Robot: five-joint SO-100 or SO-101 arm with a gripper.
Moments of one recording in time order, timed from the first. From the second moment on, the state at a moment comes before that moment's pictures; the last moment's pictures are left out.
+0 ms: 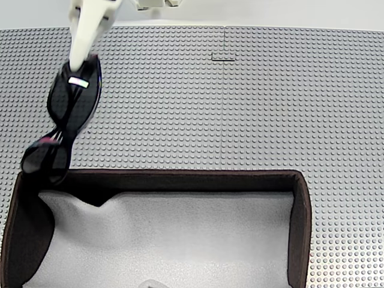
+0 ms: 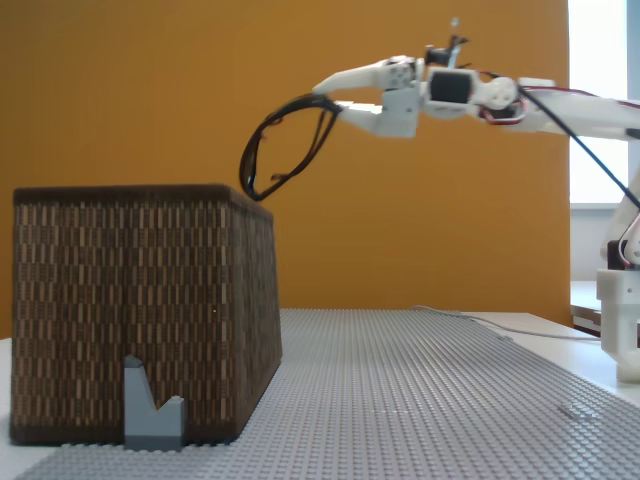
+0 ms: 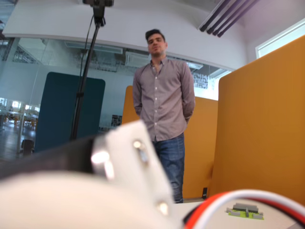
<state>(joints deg) 0.2 110.0 101.4 0.0 -9.1</state>
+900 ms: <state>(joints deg) 0.2 91.6 75.8 36.4 4.0</state>
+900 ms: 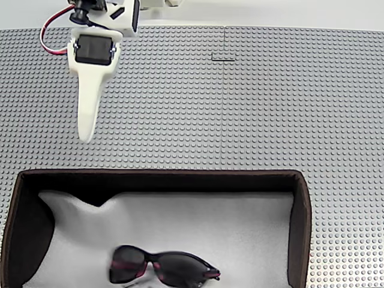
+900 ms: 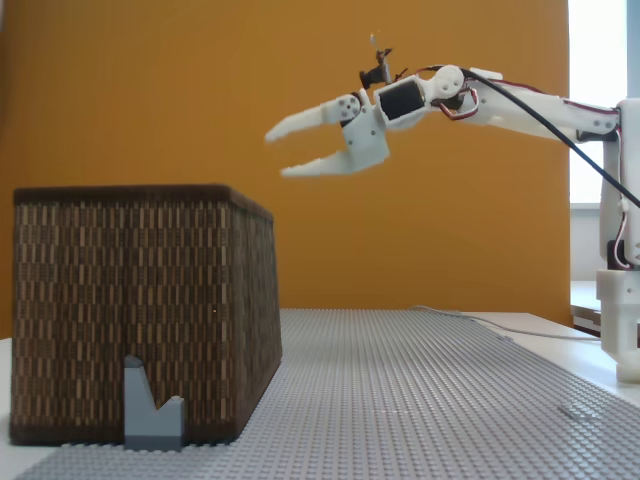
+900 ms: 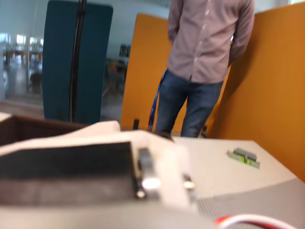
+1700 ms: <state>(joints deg) -0.1 161.1 124.8 59.0 -1.1</state>
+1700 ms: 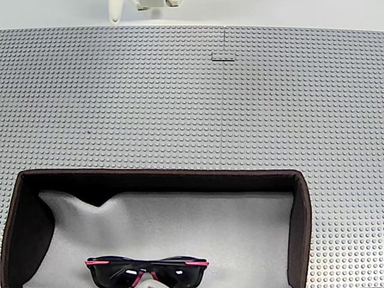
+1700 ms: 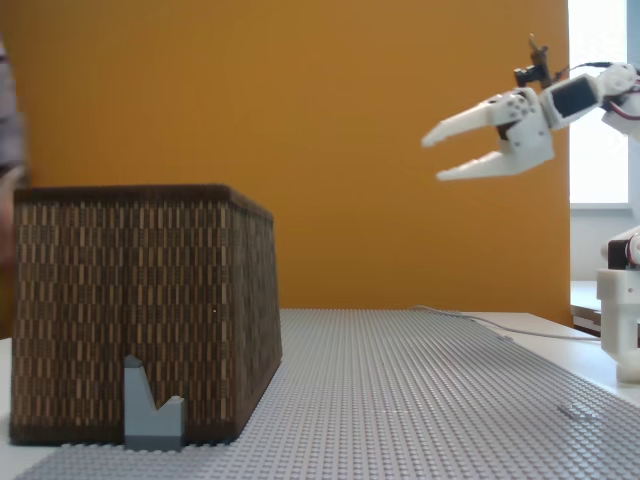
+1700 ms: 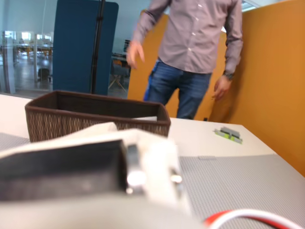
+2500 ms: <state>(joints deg) -0.9 173.8 126.1 74.7 -4.3</state>
